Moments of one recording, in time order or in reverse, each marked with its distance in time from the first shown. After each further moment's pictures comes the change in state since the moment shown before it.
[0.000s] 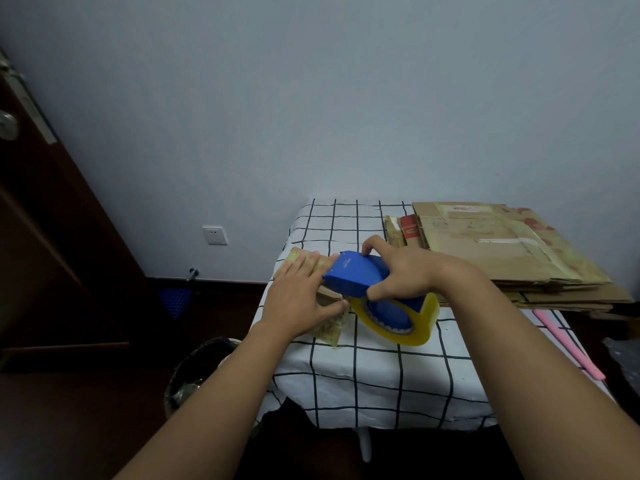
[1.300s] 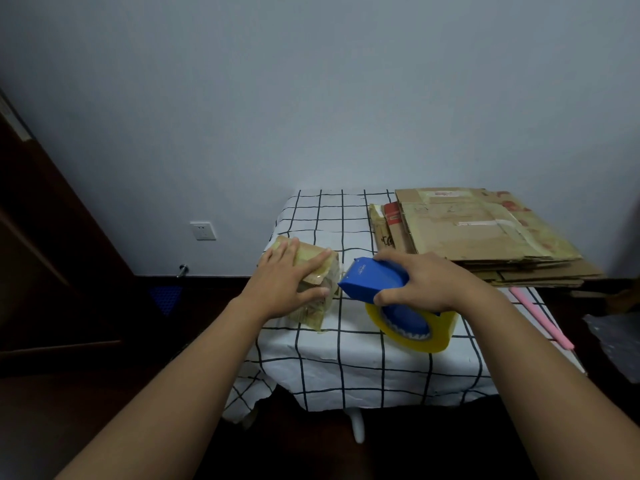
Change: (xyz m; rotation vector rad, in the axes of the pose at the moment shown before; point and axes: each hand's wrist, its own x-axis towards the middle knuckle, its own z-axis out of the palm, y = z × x) left_hand 0.005 -0.001 -0.016 0.108 -0.286 0.068; right_hand -0.049 0.050 0.033 0.062 0.176 0.033
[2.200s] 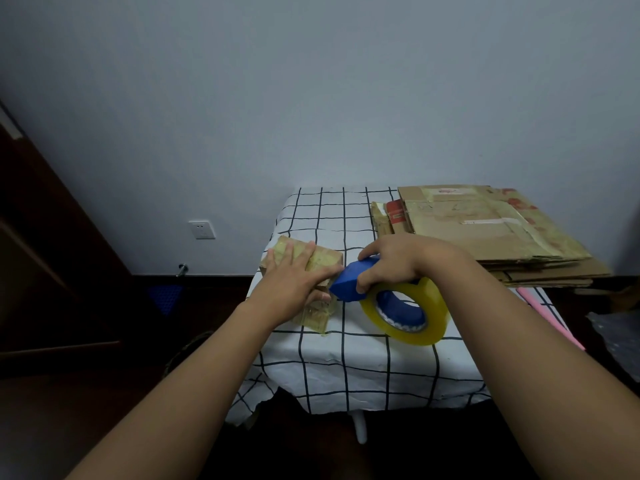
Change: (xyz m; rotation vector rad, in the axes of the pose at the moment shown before) left_hand 0.007 0.011 0.001 0.108 -0.017 0.059; right_hand 0.057 -0.038 -0.018 -0.151 -0.194 0.055
